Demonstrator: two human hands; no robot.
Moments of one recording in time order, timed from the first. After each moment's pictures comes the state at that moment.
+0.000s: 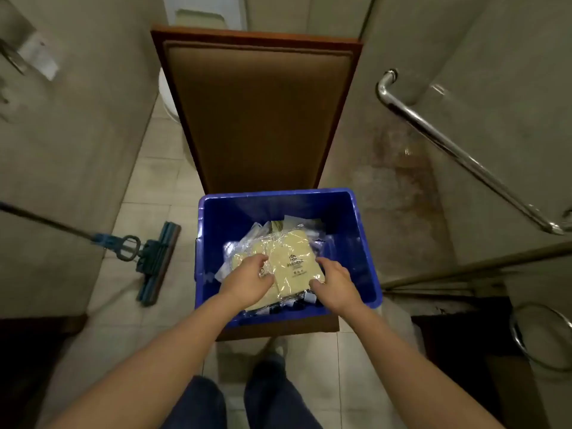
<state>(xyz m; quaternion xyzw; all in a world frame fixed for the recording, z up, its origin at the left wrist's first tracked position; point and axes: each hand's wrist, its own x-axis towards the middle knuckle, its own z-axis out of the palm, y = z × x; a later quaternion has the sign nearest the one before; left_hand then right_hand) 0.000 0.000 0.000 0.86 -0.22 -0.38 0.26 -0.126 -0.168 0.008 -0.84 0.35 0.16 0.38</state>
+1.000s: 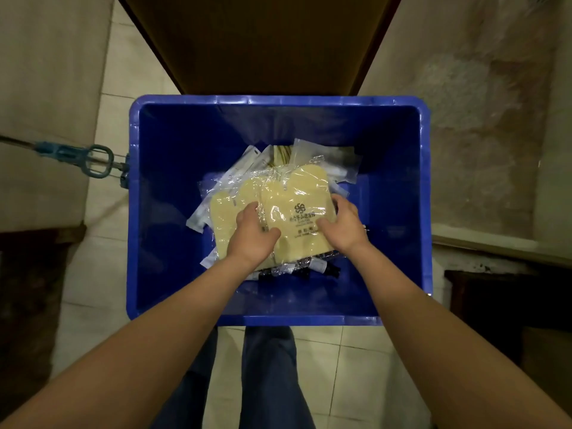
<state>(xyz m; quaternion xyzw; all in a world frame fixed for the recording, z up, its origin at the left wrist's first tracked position) 0.007 -0.075 -0.167 0.86 0.03 -0.41 0.31 -0.061 -0.249 -0.186 -0.76 0.40 0.24 0.46</state>
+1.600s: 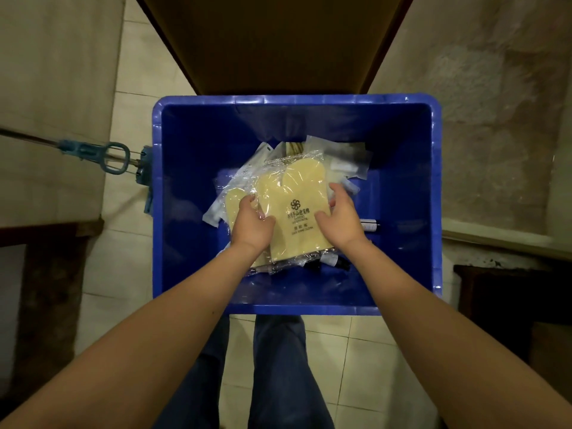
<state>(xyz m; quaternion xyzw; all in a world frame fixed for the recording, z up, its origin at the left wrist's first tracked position) 0.023 -0.062 -0.158 0.85 0.15 -0.38 0.35 -0.047 -0.221 -0.164 -0.74 0.40 0.19 0.51</state>
